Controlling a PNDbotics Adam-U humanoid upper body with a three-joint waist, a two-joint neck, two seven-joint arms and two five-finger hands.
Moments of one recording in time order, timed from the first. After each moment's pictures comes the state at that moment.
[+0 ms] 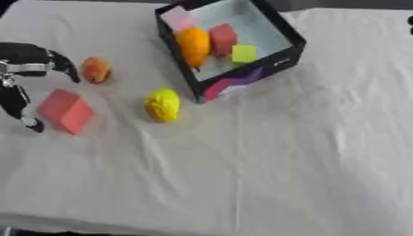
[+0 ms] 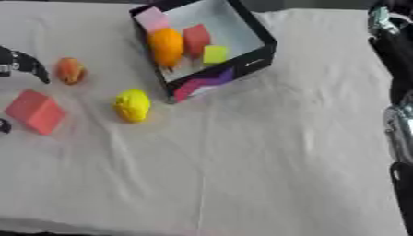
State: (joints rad) left arm -0.60 1.05 -0.34 -1.44 -0.56 -0.18 -0.61; right arm -0.53 -0.35 0.05 -1.77 -0.18 0.16 -0.40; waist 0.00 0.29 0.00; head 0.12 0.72
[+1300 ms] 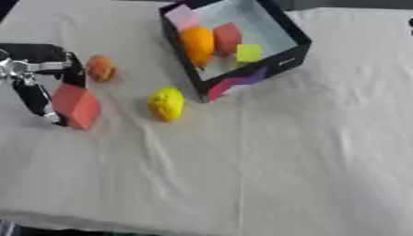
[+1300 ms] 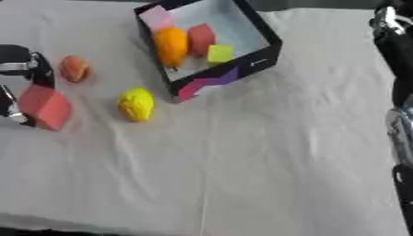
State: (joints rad) left arm -0.63 1.02 -0.35 -1.49 -0.50 -0.14 -0.55; right arm -0.54 -0.35 0.06 -1.77 -0.18 0.16 -0.39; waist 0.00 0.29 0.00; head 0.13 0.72
